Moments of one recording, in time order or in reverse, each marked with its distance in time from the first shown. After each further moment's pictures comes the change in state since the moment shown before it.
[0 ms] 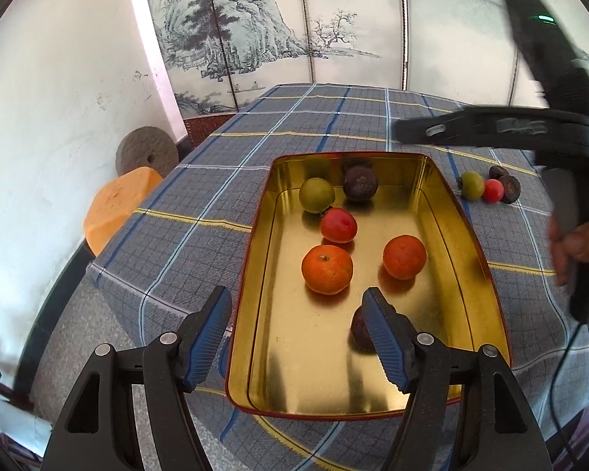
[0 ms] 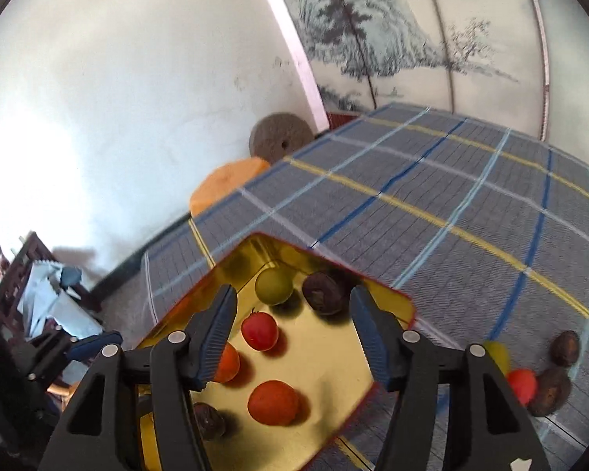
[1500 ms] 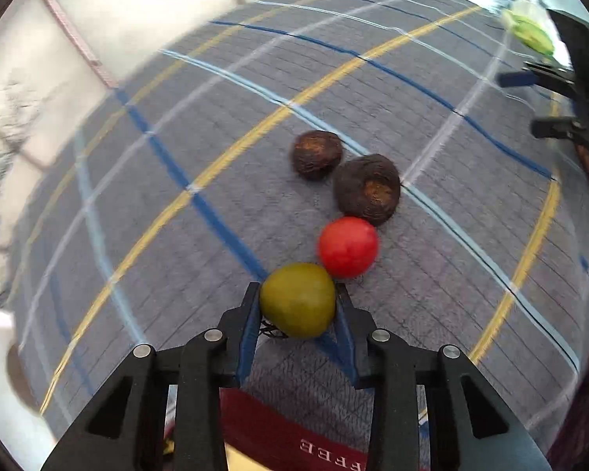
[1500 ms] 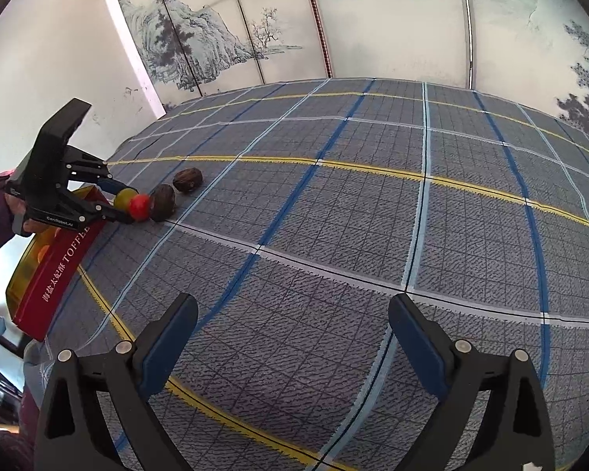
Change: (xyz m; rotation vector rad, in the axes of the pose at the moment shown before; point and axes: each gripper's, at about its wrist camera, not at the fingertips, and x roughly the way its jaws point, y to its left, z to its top) left arm 0.141 -0.202 0.124 0.895 0.209 -0.478; right arm -0.190 -0.197 -0.166 0.266 -0.007 -0.420
